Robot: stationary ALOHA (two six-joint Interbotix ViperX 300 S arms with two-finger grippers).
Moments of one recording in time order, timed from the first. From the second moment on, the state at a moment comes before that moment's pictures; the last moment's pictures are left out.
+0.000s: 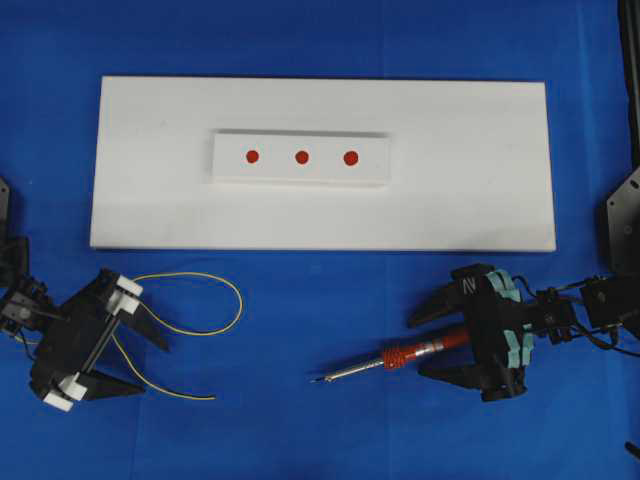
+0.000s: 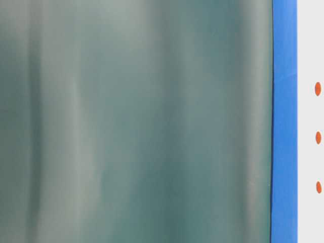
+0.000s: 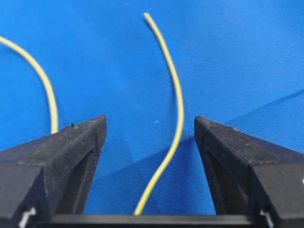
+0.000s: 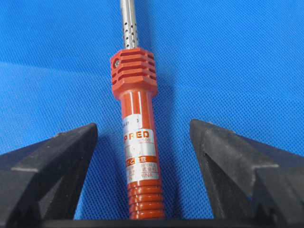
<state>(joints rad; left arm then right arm) -0.55 0.08 1.22 0.00 -0.80 -0.06 0.51 0.20 1.12 0.31 -0.83 0.19</state>
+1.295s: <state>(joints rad) -0.58 -0.22 1.04 0.00 -0.25 -0.17 0.47 -0.17 1.08 0.31 -0.40 0.09</state>
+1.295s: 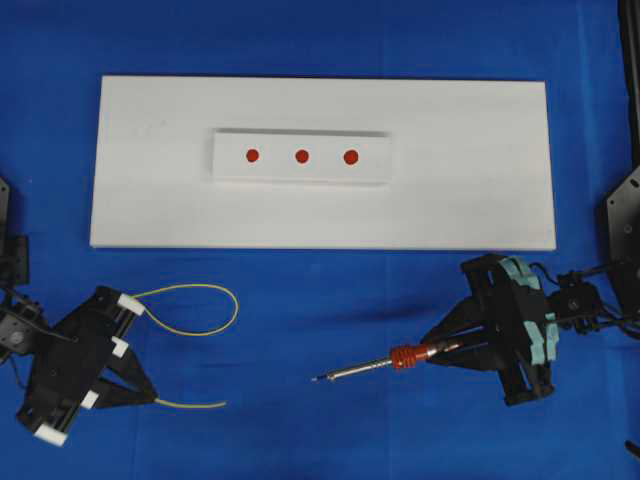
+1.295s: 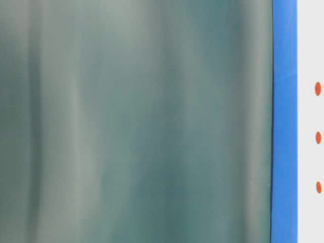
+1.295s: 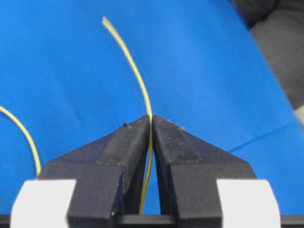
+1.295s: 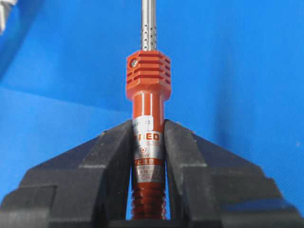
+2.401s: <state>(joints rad) 0.09 -0.35 0.83 0.00 0.32 -0.35 -0.21 -0.33 0.83 0.16 0.34 0.02</state>
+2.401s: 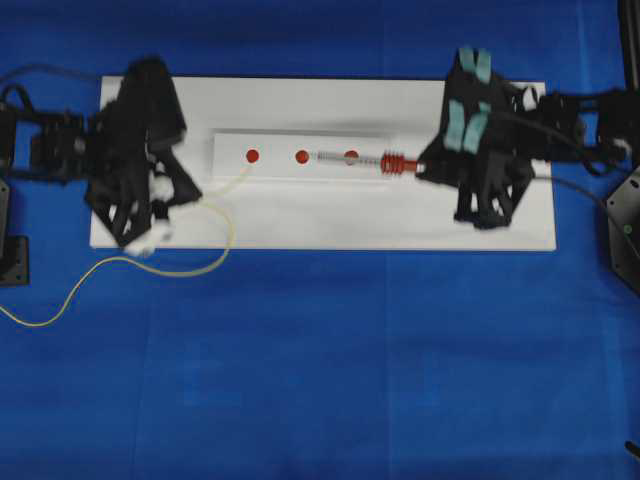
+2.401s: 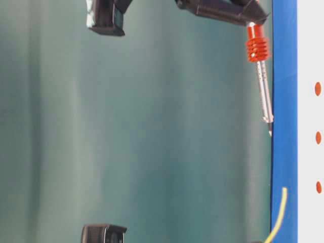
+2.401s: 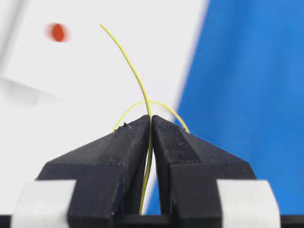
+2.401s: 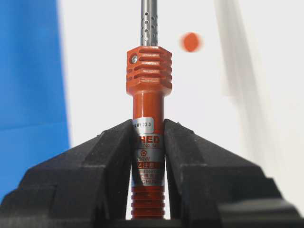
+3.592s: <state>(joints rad) 0.12 -0.19 0.77 0.00 0.37 -0.40 -0.26 -0.26 0.75 0.10 0.41 0.02</state>
